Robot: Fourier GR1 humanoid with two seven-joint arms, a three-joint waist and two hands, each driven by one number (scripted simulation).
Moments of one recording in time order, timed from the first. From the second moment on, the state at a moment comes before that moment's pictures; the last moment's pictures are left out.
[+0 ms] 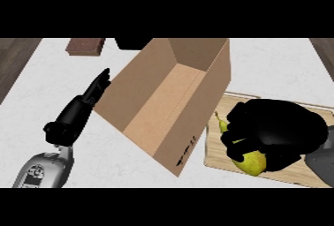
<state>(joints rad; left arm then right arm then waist) -0.21 0.22 -0.12 -1.60 -0.05 -0.10 0.07 -0.56 -0.75 0.53 -1.75 0.42 0.27 -0.71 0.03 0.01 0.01</state>
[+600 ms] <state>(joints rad) -0.20 0.21 -0.12 -1.62 -0.07 -0.10 0.08 -0.60 -0.95 0.29 -1.45 0.06 0.30 -0.98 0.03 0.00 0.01</state>
